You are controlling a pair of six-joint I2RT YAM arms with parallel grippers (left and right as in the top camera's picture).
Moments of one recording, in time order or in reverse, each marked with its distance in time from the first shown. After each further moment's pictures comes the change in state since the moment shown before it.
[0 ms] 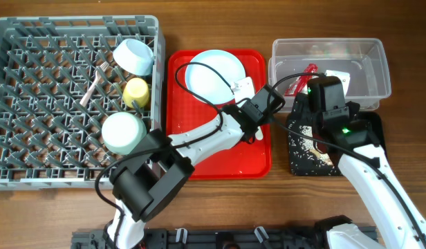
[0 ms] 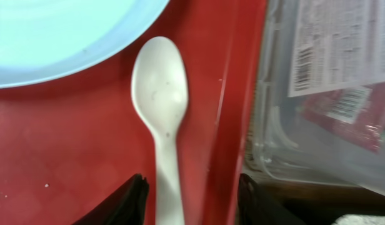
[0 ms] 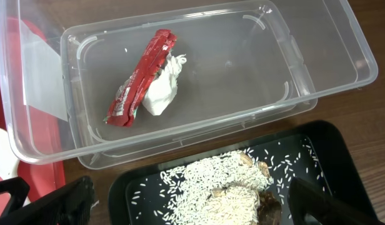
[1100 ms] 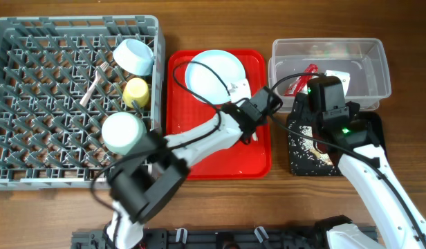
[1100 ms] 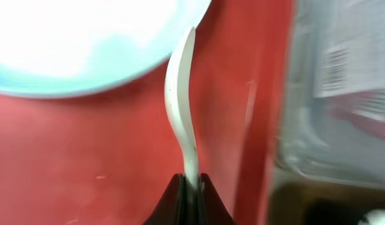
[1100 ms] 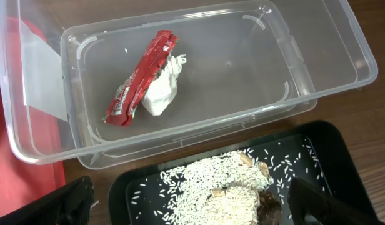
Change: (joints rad) left arm 0.007 -0.044 0.000 -0.100 -0.048 0.056; right arm 0.000 0.000 0.000 0.000 0.000 0.000
